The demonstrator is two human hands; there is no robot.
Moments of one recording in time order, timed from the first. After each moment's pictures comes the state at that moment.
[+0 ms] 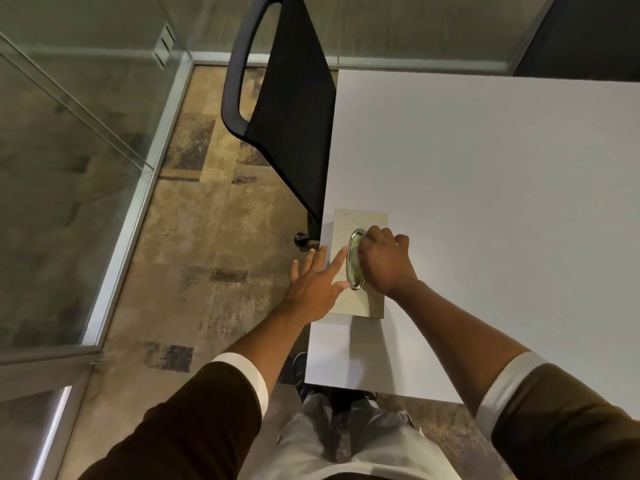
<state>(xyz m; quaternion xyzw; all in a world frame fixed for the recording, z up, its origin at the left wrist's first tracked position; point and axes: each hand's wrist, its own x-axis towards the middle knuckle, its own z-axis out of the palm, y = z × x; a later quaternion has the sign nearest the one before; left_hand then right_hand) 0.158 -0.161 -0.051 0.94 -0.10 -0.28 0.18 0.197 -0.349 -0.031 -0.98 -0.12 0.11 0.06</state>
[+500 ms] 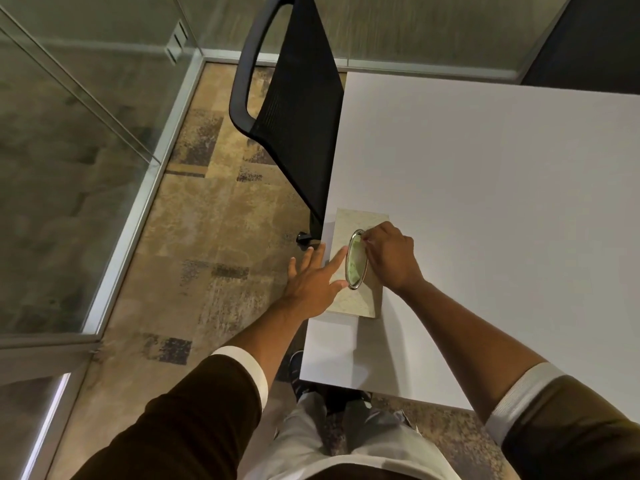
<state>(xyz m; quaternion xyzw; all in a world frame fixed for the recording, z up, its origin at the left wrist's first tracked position) 0.158 -0.163 -0.050 0.94 -0.07 -0.28 0.17 0.202 -0.366 -0.021 -0.96 -0.08 0.10 0.24</state>
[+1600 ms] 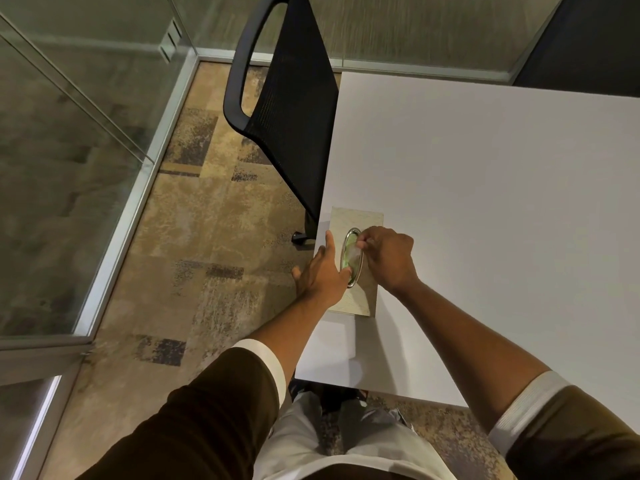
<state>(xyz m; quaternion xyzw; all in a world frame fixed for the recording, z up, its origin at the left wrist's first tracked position) 0.167 -0.206 -0.055 0.93 0.07 -0.25 0.25 0.195 -0.362 -0.009 -0.95 -0.03 0.06 0.29</state>
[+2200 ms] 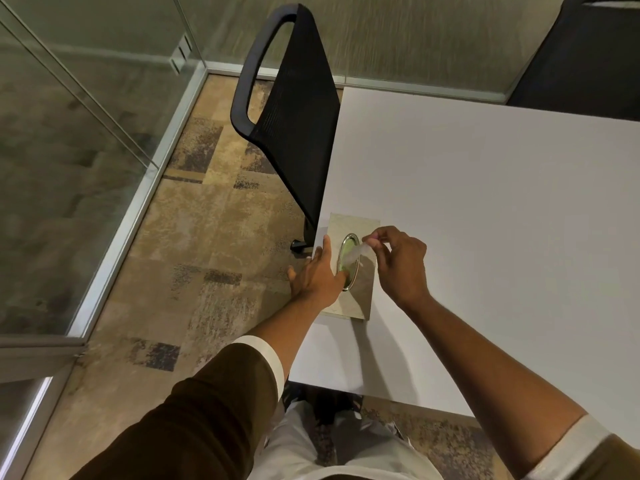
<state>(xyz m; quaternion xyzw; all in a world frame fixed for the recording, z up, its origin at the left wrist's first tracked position) 0.165 -0.202 -0.047 0.94 0.06 -0.26 0.23 0.169 -0.374 0.028 -0.92 -0.02 -0.05 0.39</state>
